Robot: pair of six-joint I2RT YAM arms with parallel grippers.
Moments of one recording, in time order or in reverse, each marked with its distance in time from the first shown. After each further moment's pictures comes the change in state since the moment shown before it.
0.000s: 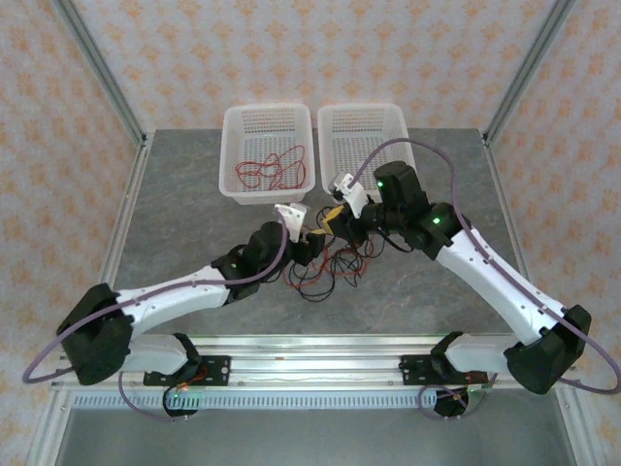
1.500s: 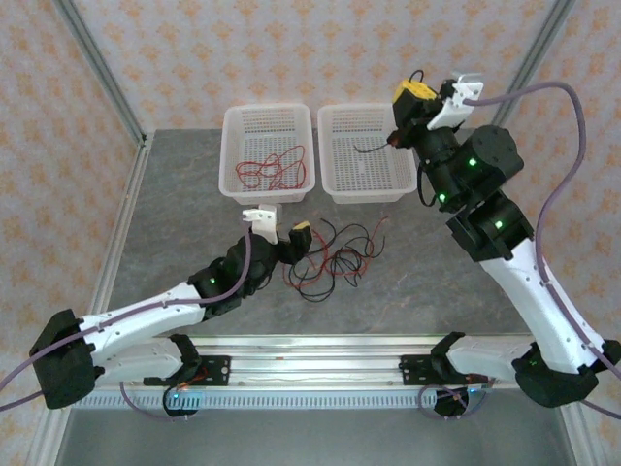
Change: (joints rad) left arm -0.059 -0.249 -0.073 -0.054 -0.225 -0.163; right arm -0.010 -0.062 0.362 0.465 0.778 0.296
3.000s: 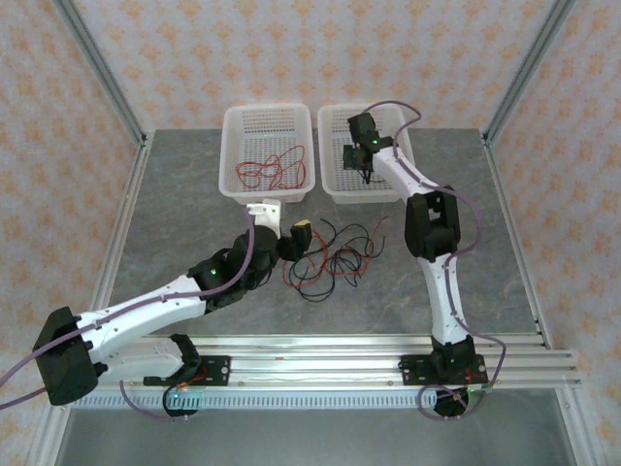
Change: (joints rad) left arm 0.000 0.042 0.124 -0.182 -0.005 -0.021; right arm -0.288 1.221 0.525 -0.472 -0.163 0.145
